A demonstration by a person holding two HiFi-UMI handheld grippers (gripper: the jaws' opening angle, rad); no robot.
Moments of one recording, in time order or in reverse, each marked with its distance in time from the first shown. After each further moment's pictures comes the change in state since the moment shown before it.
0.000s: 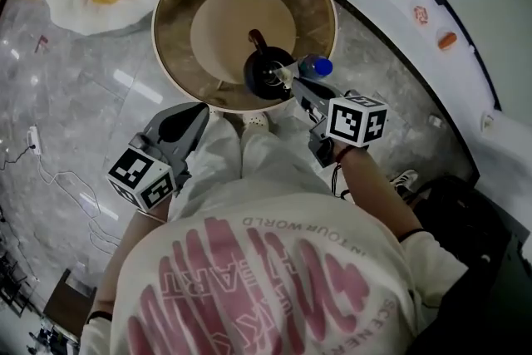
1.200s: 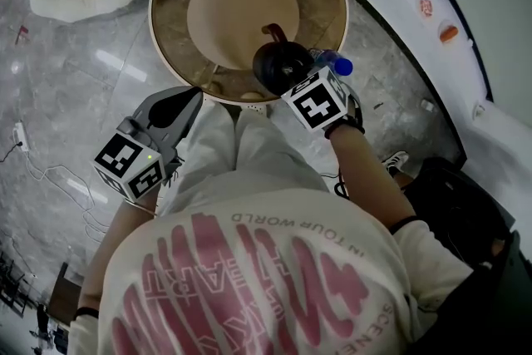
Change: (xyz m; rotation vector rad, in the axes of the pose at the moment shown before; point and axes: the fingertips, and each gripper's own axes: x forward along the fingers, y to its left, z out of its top) left arm -0.004 0.068 0.003 -0.060 0.059 -0.070; right arm 0.070 -0.022 -0.036 -0.670 0.661 -0.396
